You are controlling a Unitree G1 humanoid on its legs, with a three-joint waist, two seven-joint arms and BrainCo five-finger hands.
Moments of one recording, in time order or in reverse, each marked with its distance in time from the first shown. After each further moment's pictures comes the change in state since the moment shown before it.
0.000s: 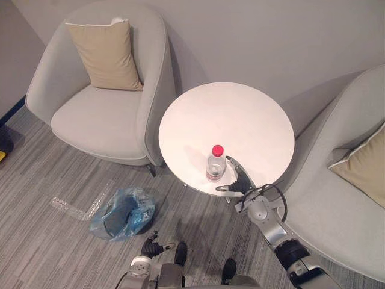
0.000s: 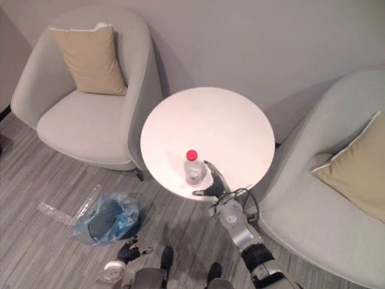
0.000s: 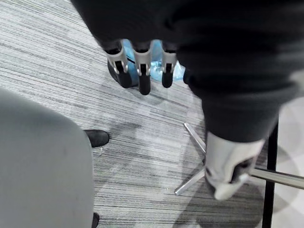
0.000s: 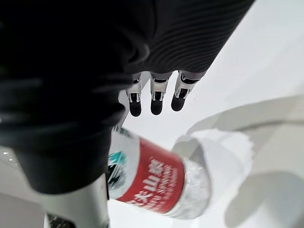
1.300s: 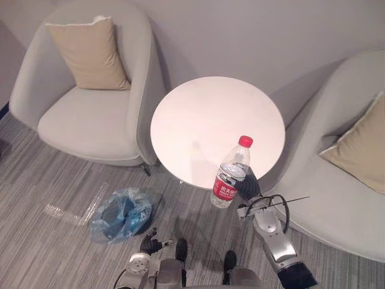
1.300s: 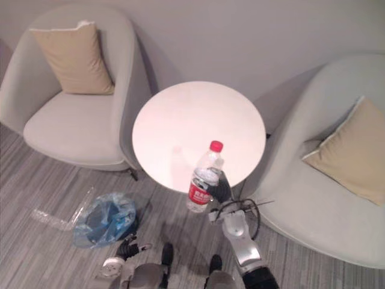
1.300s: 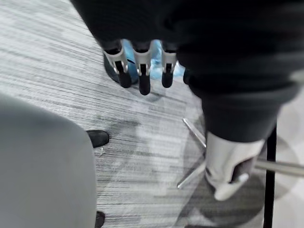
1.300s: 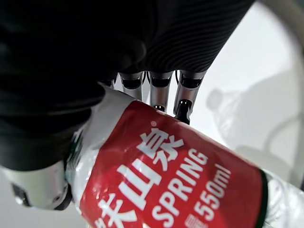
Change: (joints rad) left arm -0.005 0.025 -0.007 0.004 -0.009 0.032 -0.023; right arm 0.328 0.059 -0.118 -0.411 0.146 -0.002 0.077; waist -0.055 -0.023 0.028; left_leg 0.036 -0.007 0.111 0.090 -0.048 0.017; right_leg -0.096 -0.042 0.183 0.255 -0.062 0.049
